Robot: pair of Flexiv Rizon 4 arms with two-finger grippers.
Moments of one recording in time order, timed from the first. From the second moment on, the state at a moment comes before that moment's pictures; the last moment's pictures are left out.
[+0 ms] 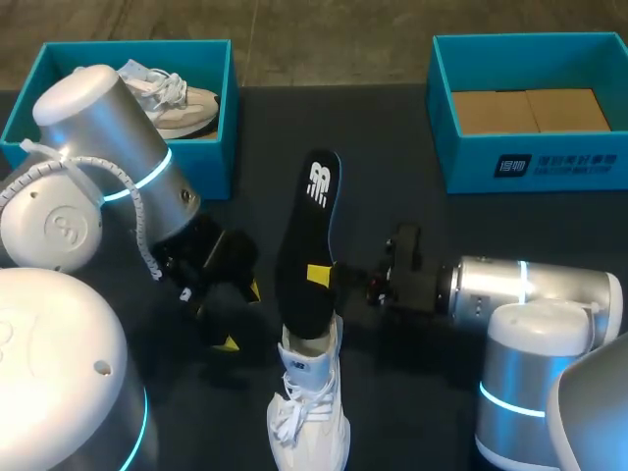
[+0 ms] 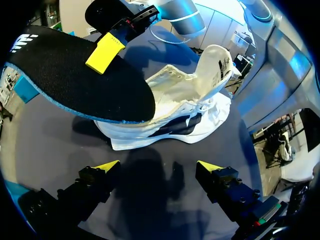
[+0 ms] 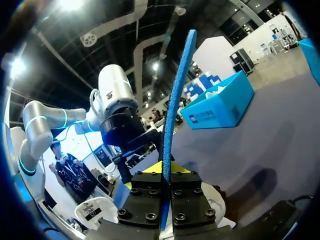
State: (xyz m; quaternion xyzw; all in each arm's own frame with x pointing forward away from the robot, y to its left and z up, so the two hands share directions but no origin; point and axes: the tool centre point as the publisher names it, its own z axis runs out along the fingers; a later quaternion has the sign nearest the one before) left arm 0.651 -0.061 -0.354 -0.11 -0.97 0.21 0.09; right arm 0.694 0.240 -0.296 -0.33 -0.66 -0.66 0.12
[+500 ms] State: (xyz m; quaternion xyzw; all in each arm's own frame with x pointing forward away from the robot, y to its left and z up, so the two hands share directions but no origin) left arm 0.651 -0.061 -0.354 -0.11 -0.97 0.21 0.09; right arm 0.698 0.240 -0.302 -0.33 -0.67 -0.65 0.11
